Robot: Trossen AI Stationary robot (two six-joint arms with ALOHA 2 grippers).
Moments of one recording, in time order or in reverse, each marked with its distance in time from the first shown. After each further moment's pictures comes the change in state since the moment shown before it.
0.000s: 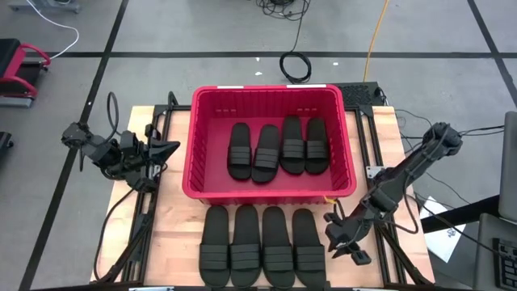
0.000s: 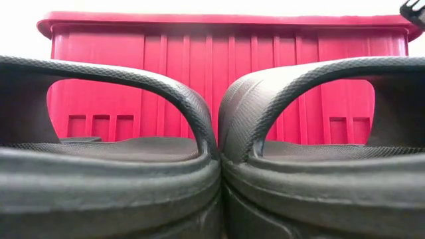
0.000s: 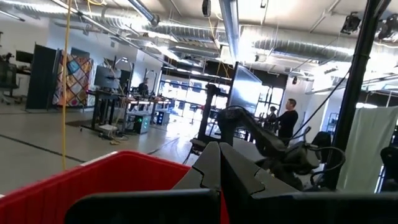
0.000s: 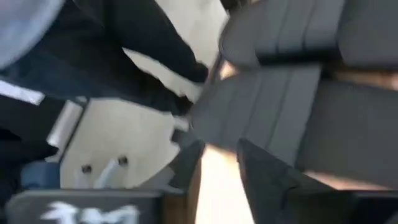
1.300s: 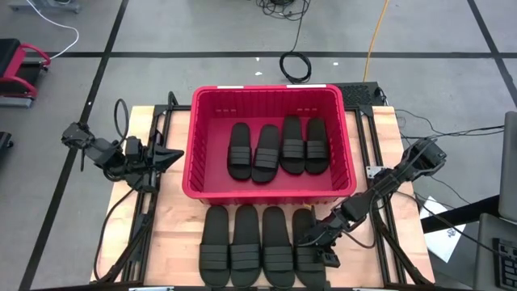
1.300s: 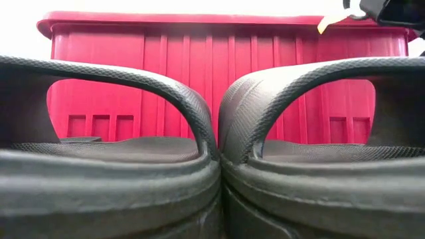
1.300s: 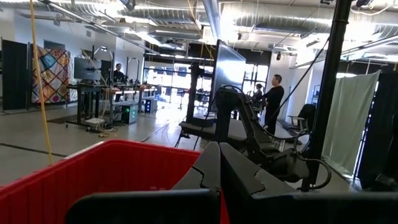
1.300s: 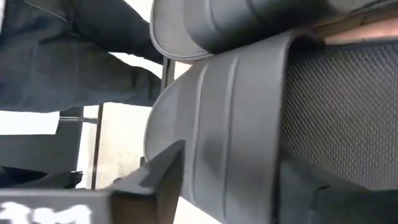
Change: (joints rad) left arm 0.000 0.000 0.000 -0.113 0.080 -0.004; right arm -0.112 0.344 -0.030 0.276 -0.134 0.192
